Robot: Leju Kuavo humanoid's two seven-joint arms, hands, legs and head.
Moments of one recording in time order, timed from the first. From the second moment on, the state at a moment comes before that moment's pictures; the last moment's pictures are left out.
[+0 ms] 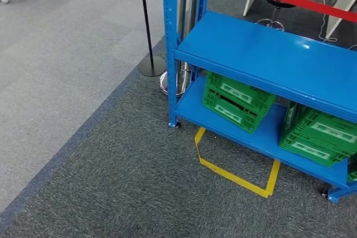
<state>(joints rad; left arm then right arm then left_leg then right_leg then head) 0.01 -0.14 0.44 -0.18 -0.82 0.43 0.03 -0.04 0.11 -0.26 -0.18 0.49 -0.07 0.32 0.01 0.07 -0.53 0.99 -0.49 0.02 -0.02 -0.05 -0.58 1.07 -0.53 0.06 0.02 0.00</state>
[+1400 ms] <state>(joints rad) 0.01 -0.14 0.41 -0.18 -0.93 0.41 0.05 0.00 0.14 -0.29 -0.18 0.56 -0.03 0.23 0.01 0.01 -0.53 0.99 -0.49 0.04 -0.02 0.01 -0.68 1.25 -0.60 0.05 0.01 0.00</state>
